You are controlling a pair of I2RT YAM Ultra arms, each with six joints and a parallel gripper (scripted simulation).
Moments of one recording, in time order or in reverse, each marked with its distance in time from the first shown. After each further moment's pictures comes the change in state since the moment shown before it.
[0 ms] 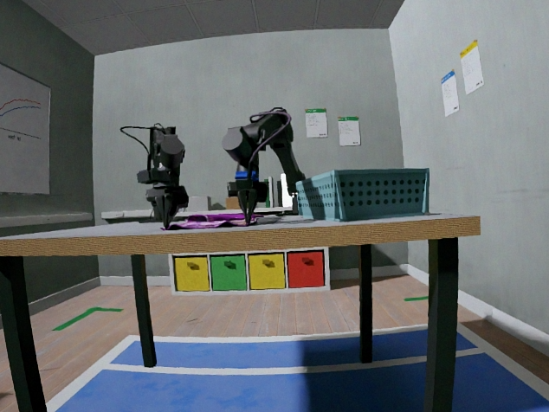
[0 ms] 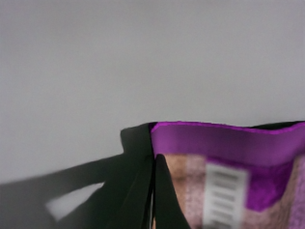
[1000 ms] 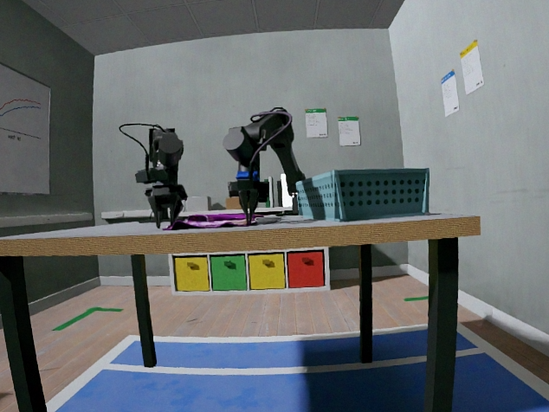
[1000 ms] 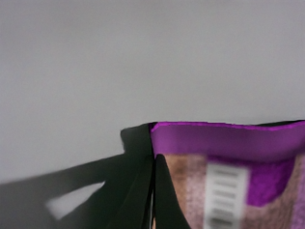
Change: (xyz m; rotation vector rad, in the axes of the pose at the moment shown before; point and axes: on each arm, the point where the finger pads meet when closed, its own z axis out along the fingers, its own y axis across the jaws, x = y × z) left arm 0.000 0.003 0.000 -0.001 0.004 -0.001; right arm 0.001 -0.003 -0.003 0.002 0.060 -0.004
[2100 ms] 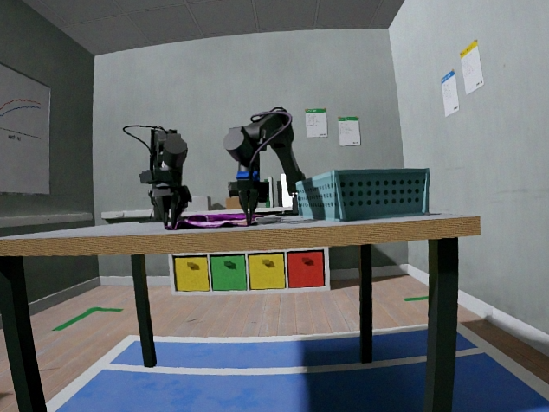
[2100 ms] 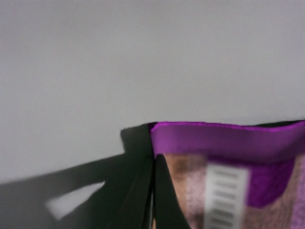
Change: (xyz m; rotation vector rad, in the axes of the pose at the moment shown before) left arm 0.000 0.000 0.000 0.000 0.000 0.000; right arm -0.004 0.012 0.006 -0.003 -0.038 0.006
